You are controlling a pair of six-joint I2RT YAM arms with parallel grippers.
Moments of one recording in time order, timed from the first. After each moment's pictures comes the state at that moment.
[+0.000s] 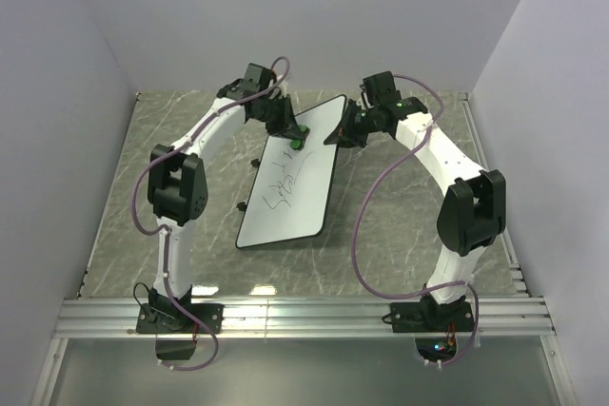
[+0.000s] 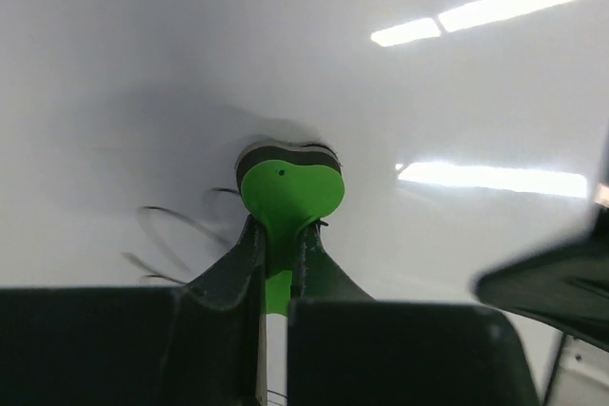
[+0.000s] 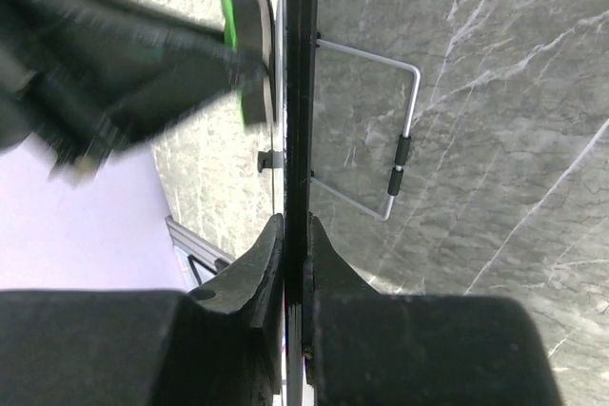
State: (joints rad) left arm -0.41 2.16 2.01 -0.73 0.54 -0.43; right arm 0.35 1.80 1.62 -0.71 -0.42 0.75
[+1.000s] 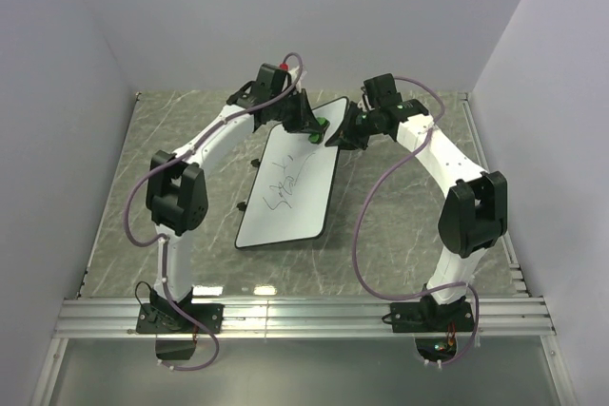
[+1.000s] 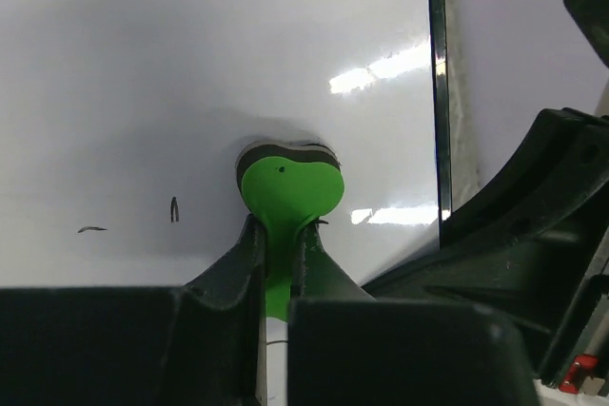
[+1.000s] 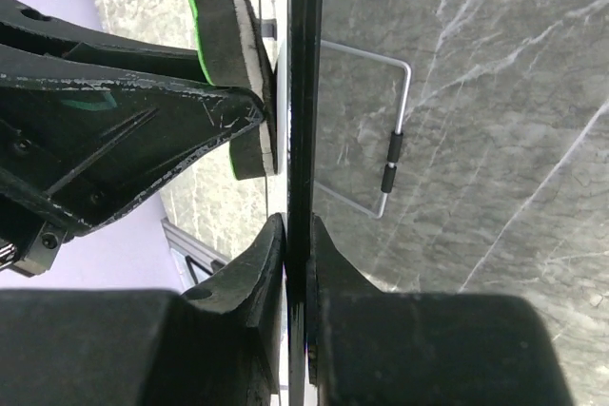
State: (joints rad) left arm -0.48 2.09 1.93 -0.54 0.50 -0.55; right arm 0.35 1.78 1.59 -0.70 -0.41 0.76
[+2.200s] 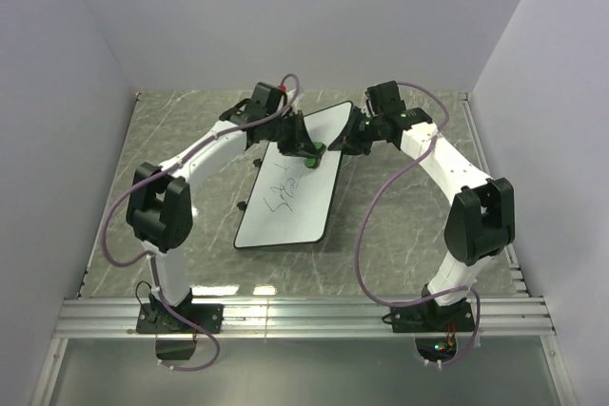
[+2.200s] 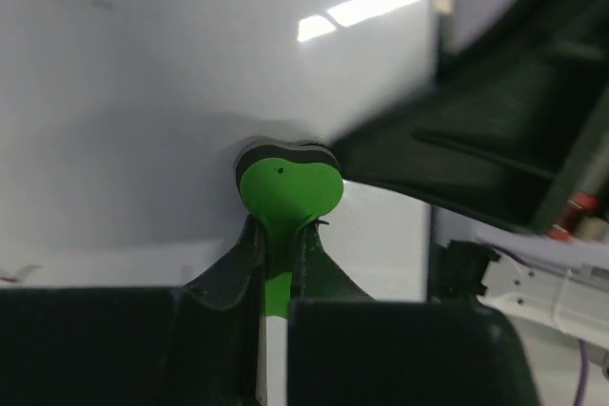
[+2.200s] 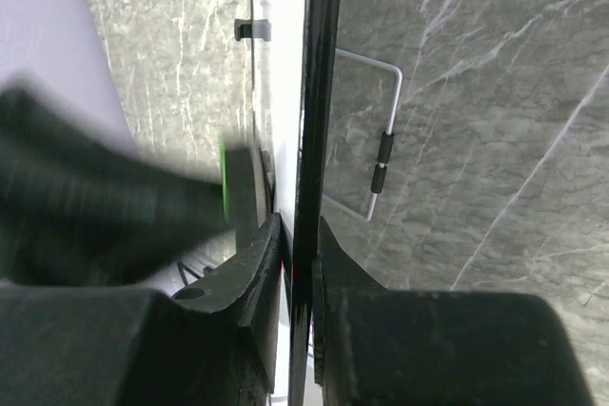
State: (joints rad) left arm -0.49 1.90 1.61 -0.50 0.55 -0.59; right arm 0.35 1.72 1.48 -0.63 -0.39 0.76
